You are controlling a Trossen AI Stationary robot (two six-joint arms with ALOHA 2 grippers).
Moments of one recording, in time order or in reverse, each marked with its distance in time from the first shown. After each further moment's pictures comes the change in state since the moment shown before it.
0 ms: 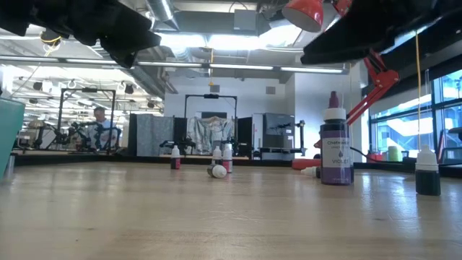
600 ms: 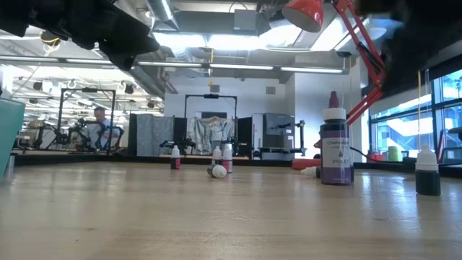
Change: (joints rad) left arm 0.000 0.000 0.000 -0.031 0.000 -0.002; right arm 0.041 0.020 0.292 -0.874 -0.391 0.692
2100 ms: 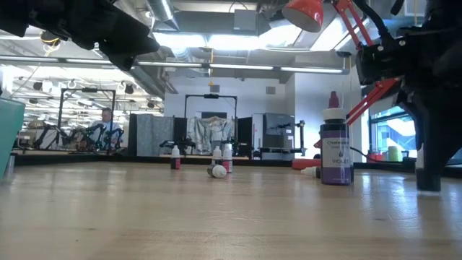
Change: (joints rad) left arm 0.000 0.000 0.000 -0.002 0.000 0.002; right arm -0.009 0.280 0.020 -0.088 -0.122 0.052
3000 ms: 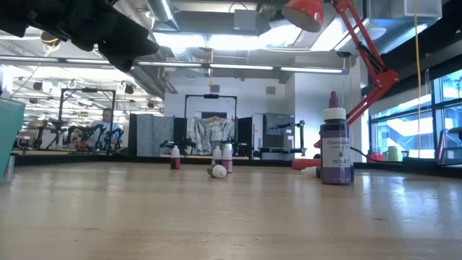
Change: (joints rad) left arm 0.000 0.000 0.000 -0.014 0.000 -0.003; right arm -0.146 0.165 0.831 -0.165 0.116 -0.628
